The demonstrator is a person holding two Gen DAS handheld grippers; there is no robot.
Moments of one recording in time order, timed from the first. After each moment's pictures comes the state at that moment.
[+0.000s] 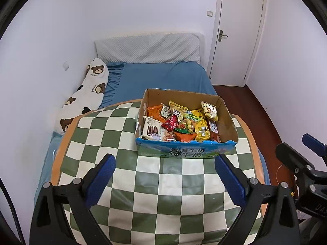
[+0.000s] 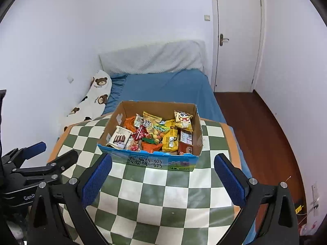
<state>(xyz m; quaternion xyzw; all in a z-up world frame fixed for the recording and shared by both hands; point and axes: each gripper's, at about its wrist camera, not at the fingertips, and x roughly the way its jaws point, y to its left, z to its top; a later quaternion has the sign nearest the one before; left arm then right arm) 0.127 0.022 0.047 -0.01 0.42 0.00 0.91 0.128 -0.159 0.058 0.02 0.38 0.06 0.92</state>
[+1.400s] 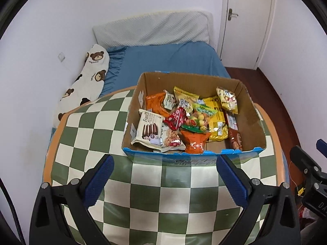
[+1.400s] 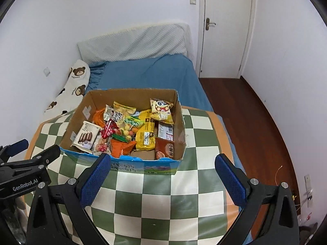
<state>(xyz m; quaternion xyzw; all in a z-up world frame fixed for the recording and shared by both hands) 0.235 0.002 -0.040 0.02 0.49 0.03 0.87 0.233 -0.189 -0.030 0.02 0.45 0.00 0.89</state>
